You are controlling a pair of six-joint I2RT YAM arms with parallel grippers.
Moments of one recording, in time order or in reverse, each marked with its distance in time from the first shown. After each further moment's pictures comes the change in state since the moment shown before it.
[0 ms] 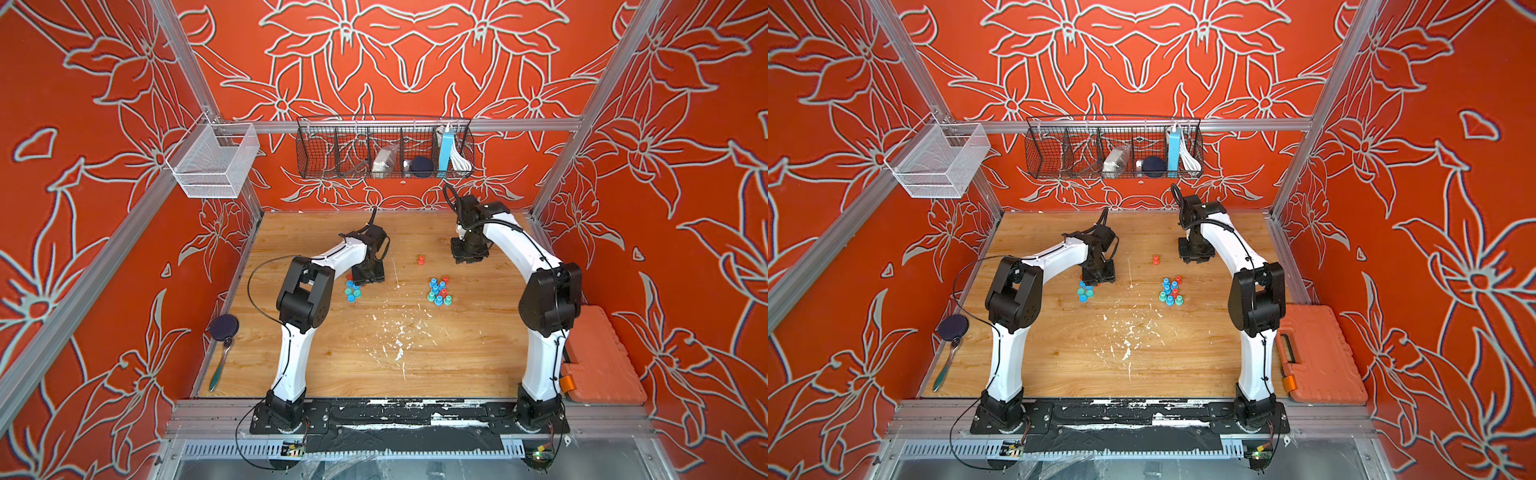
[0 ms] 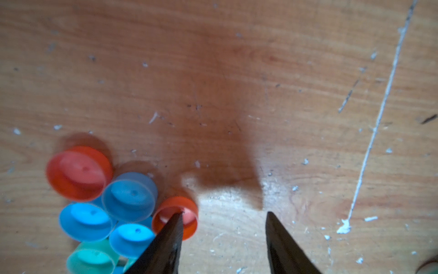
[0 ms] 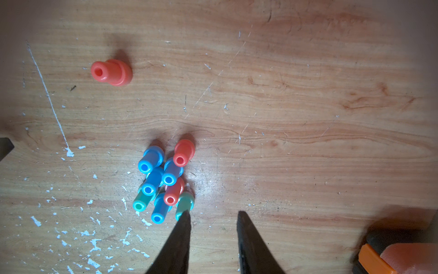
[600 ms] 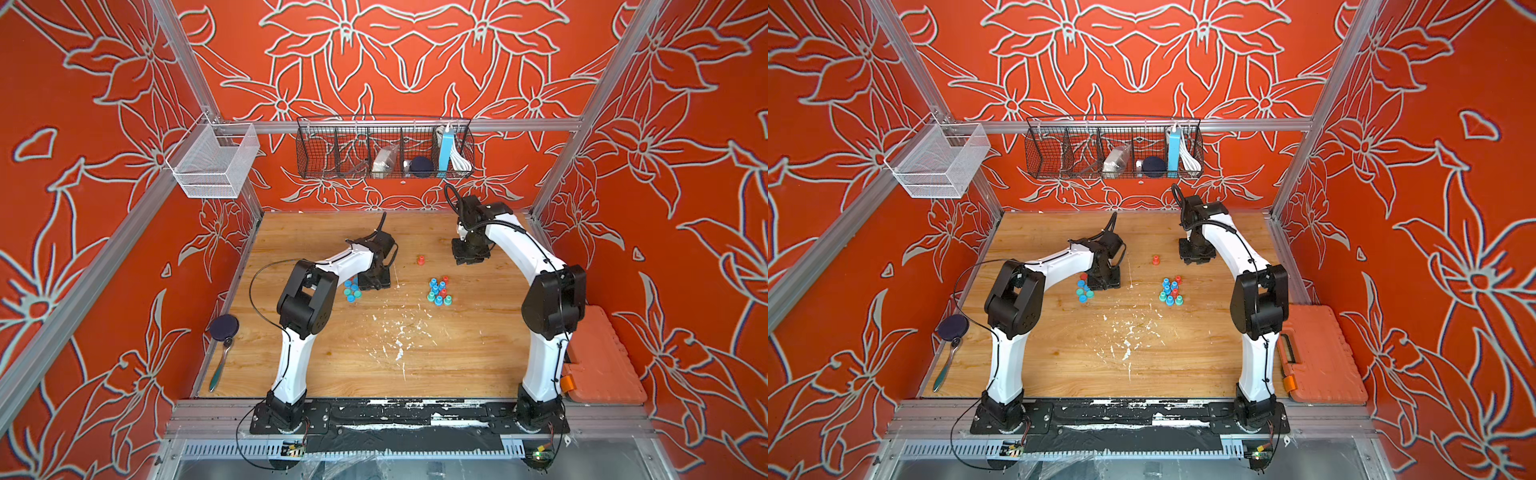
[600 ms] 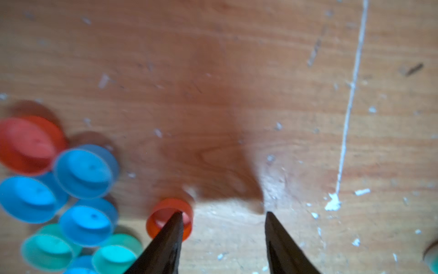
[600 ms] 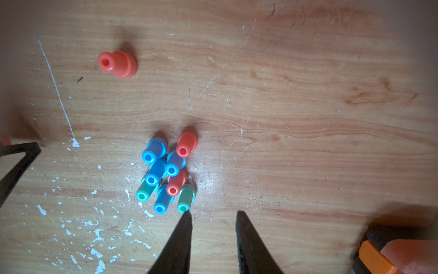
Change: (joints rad) left arm -0.098 -0.041 -0.083 0.058 -0.012 -0.009; right arm 0.000 -0.051 -0.042 -0.002 -0.017 -0.007
